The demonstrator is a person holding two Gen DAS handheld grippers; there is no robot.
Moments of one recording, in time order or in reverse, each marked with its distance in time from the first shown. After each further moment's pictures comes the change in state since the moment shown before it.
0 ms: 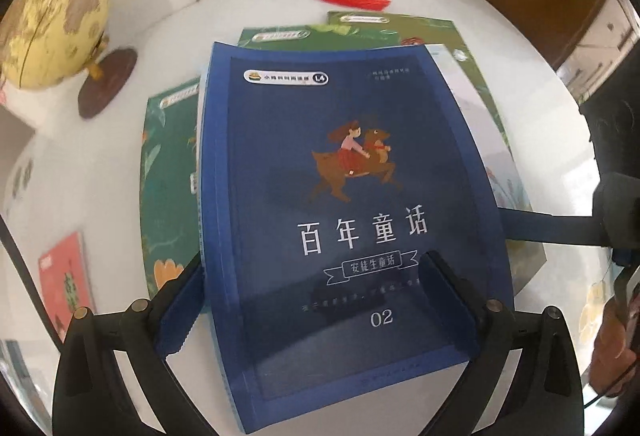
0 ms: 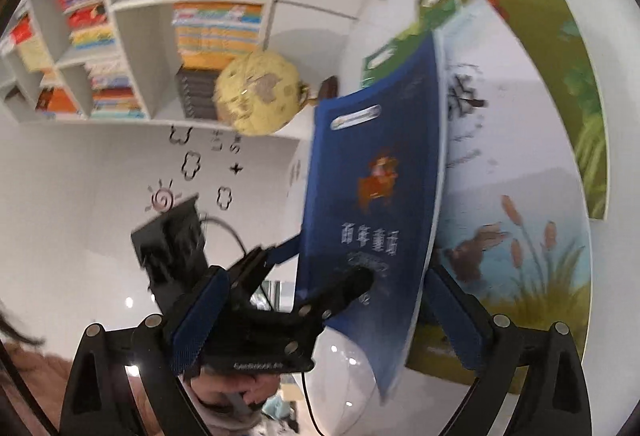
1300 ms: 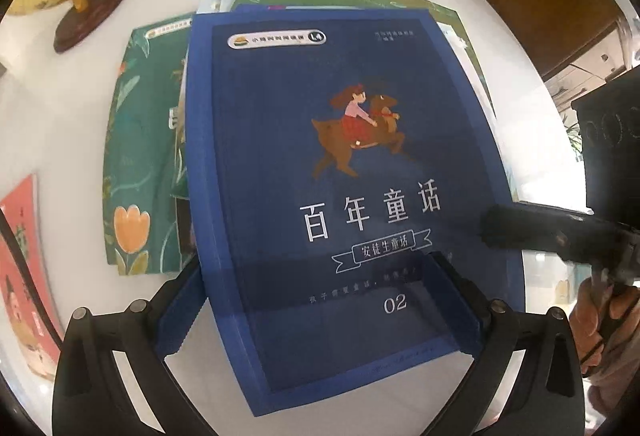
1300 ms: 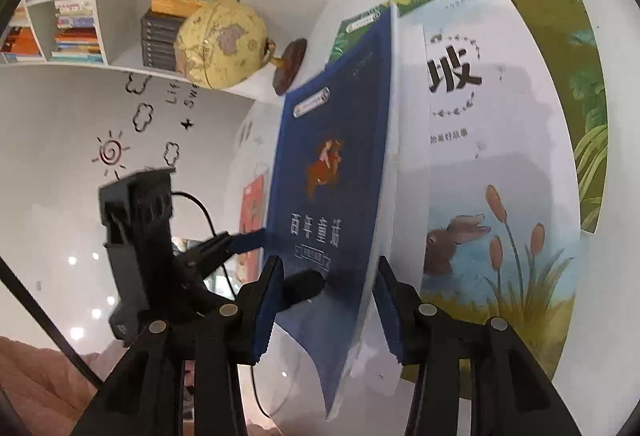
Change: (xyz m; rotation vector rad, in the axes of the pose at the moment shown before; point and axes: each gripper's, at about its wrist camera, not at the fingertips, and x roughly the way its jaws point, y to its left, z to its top) left arm 0.014 0.018 -0.025 -0.097 0.085 -0.175; right arm 0.025 0.014 -0.002 -0.133 0.134 -0.209
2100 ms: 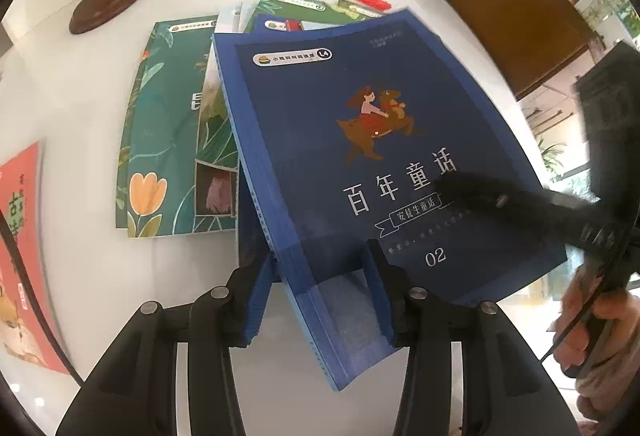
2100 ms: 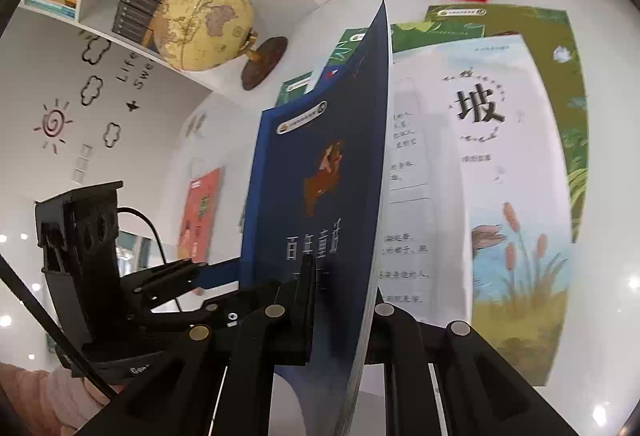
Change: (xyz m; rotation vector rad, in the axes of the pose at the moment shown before) left arm -0.024 0.016 -0.025 -0.035 -0.073 -0.076; right arm 0.014 0.055 -0.002 -0.115 -0.030 -0.339
